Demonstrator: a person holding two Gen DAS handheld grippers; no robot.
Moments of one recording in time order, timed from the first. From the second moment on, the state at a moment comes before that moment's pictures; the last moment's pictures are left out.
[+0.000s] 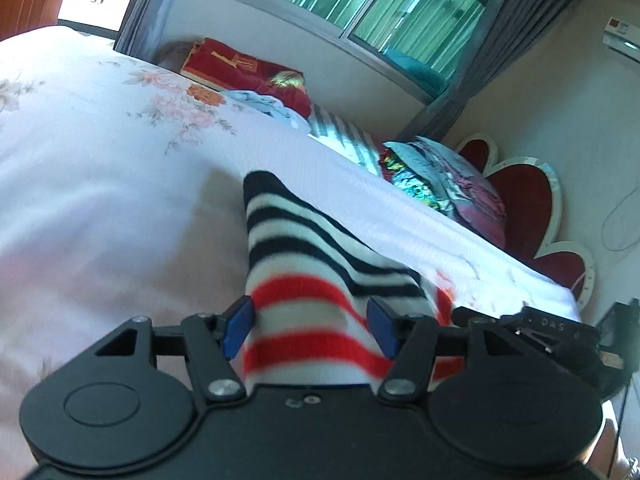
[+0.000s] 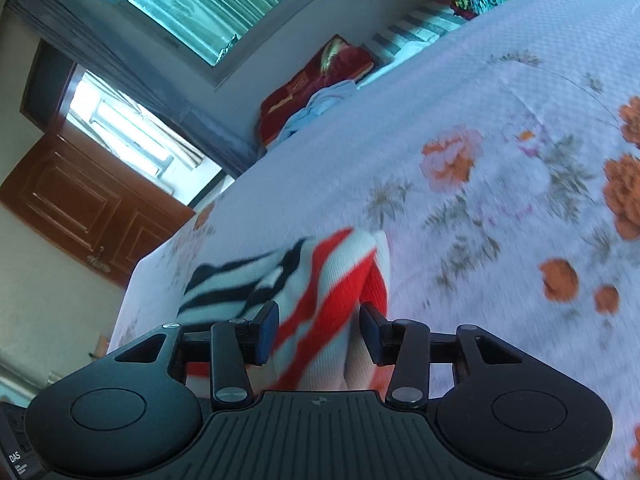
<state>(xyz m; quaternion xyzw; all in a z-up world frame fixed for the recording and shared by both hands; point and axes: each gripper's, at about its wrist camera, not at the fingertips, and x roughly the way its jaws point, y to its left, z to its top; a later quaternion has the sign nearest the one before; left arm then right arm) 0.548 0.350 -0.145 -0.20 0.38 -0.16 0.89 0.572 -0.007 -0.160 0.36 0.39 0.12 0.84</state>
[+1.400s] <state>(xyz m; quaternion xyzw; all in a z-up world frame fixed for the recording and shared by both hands) 0.485 0.325 -0.152 -0.13 0.40 -0.12 0.90 0.482 0.023 -0.169 0.22 0.41 0.09 0.88</state>
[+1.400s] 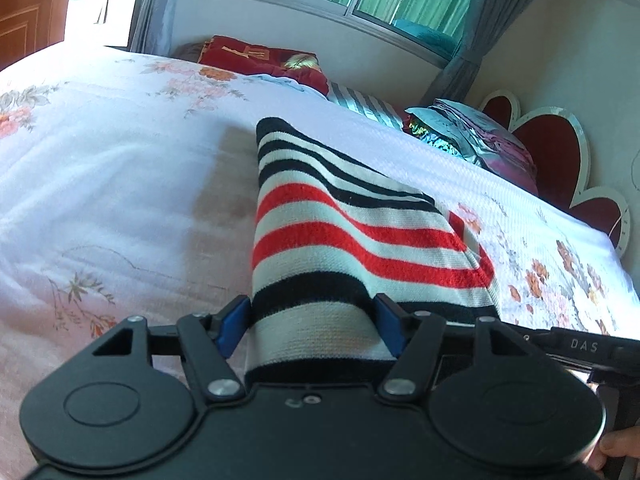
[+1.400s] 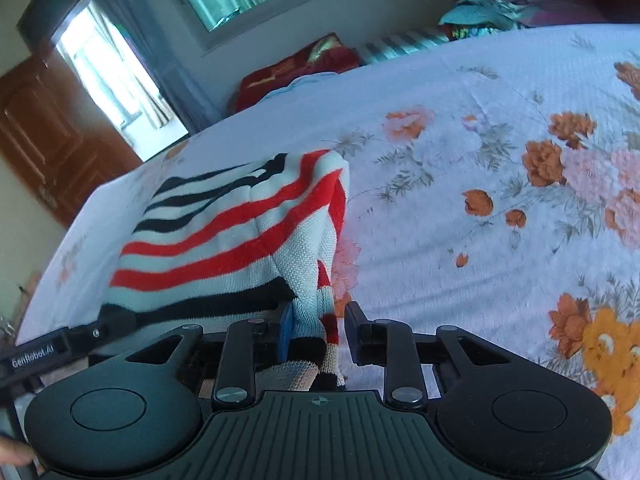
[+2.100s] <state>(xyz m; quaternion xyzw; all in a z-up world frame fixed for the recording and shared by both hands) 0.424 0.334 -0.158 -0.11 0.43 -0.13 0.89 0.414 0.026 -0.177 0.22 0.41 0.05 0.88</state>
